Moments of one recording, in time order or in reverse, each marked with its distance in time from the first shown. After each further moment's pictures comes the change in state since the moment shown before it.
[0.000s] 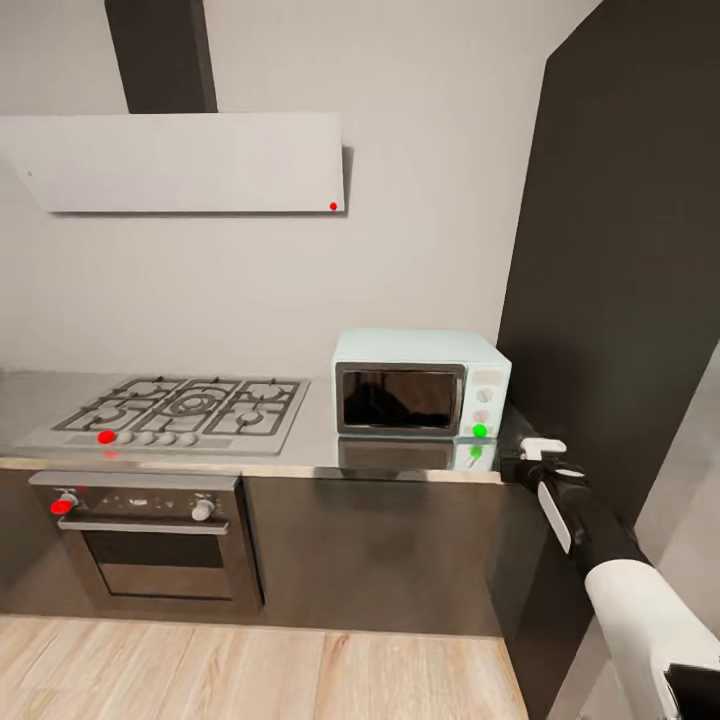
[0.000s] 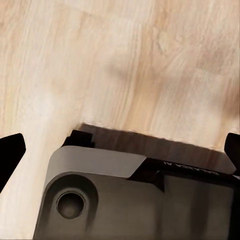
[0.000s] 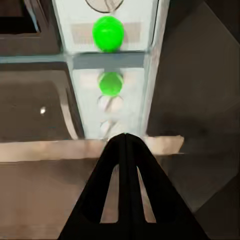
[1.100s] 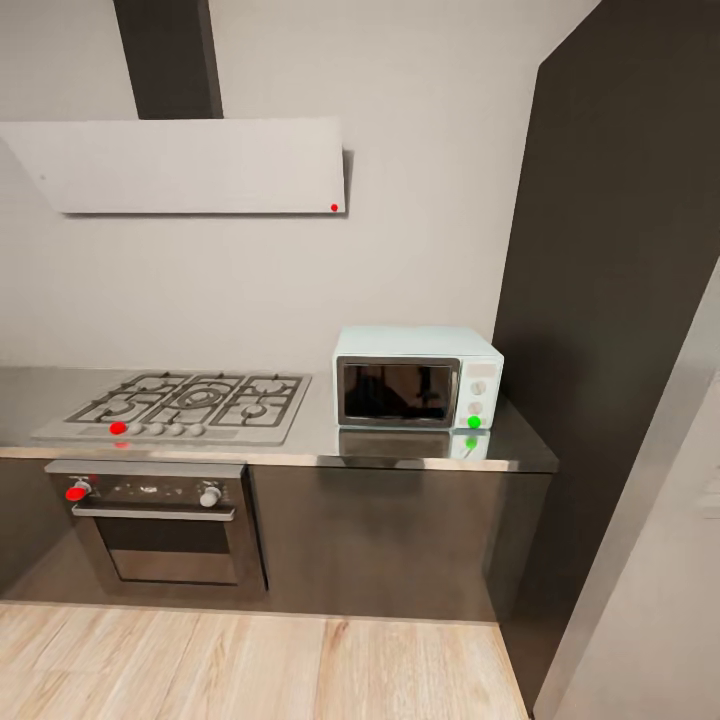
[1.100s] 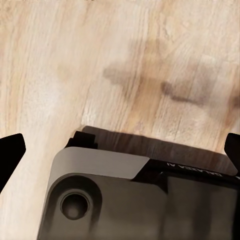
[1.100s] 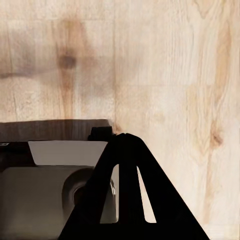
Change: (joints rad) left arm 0.000 0.008 0.000 0.000 -0.001 -0.001 -0.001; right arm 0.547 0.029 0.017 0.774 0.040 -0.464 -0.016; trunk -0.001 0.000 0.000
